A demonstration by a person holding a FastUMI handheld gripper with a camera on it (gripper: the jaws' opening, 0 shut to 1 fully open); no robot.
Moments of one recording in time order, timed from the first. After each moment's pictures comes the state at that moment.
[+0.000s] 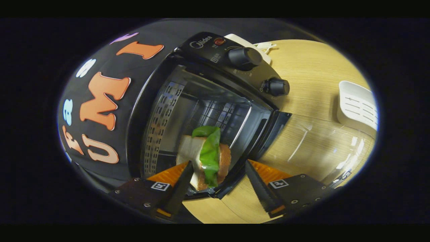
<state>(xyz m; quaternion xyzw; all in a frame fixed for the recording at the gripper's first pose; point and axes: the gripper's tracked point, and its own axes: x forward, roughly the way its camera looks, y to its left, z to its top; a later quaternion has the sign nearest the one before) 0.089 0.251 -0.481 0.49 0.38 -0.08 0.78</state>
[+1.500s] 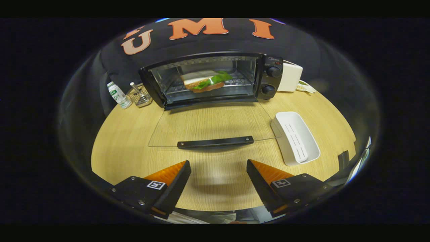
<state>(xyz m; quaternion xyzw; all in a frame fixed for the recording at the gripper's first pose) -0.138 0.195 -0.480 -0.01 0.50 0.07 0.86</state>
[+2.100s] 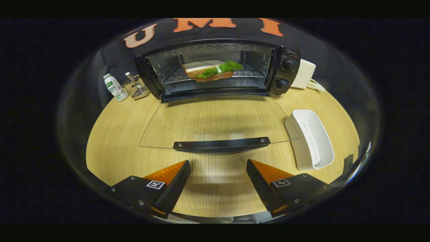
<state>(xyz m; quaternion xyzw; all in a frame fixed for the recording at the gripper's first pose) -0.121 0.211 -0.507 -0.03 0.52 0.08 0.85</state>
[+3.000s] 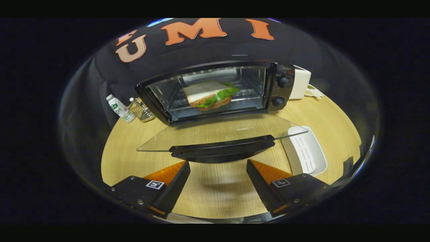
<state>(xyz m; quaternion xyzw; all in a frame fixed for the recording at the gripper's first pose) -0.074 0.221 -0.439 0.04 0.46 0.08 0.88</state>
